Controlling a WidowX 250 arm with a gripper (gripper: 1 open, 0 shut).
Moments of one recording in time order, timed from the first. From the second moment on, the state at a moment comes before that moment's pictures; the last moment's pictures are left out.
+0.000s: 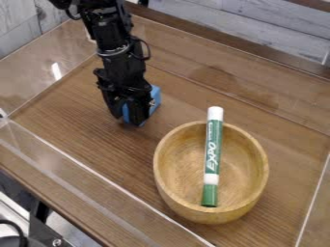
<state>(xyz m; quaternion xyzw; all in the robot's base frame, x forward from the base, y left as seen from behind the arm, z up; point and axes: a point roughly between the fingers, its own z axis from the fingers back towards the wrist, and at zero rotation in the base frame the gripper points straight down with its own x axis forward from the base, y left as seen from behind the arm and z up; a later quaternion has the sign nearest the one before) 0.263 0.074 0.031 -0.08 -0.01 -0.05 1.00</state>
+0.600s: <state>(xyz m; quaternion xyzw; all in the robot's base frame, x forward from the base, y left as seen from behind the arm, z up) 0.253 0.063 0.044 -0.08 0.03 -0.05 1.00</state>
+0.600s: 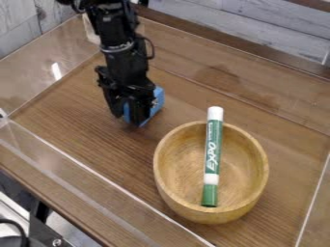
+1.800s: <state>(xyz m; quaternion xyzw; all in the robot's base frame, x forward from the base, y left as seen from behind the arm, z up) 0.227 0.019 0.090 -0.07 0.02 -0.07 1.00</state>
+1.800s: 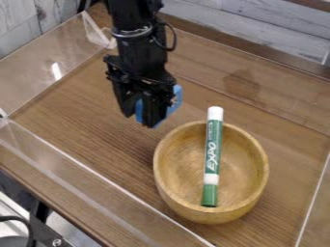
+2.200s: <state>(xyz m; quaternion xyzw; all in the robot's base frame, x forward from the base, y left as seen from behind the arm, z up) 0.214 0.003 0.098 -0.07 0.01 -0.08 0.99</state>
